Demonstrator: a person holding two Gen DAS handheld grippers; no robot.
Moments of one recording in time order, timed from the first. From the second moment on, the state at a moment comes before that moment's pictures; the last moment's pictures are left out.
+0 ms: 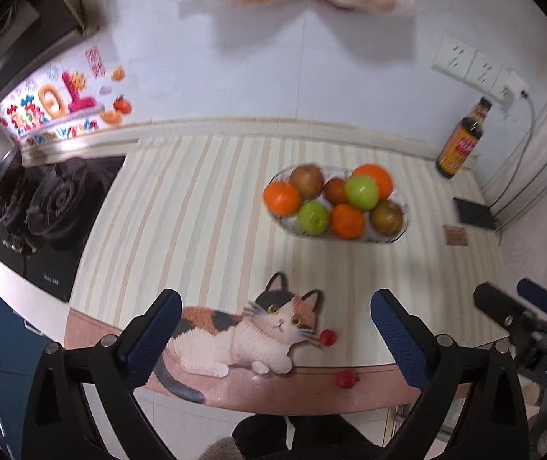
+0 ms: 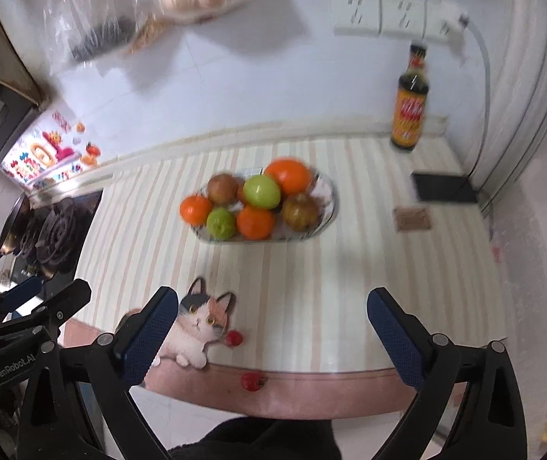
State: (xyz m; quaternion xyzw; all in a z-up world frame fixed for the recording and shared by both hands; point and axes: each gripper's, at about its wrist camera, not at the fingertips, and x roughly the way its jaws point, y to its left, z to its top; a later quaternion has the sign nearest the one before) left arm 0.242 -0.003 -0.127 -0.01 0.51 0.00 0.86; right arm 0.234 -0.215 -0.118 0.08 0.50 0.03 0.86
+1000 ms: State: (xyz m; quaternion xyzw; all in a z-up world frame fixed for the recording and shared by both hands) left arm 0.246 -0.002 -0.300 -0.02 0.69 0.01 0.72; right arm 0.246 -0.148 -0.359 0.04 0.71 0.14 0.69
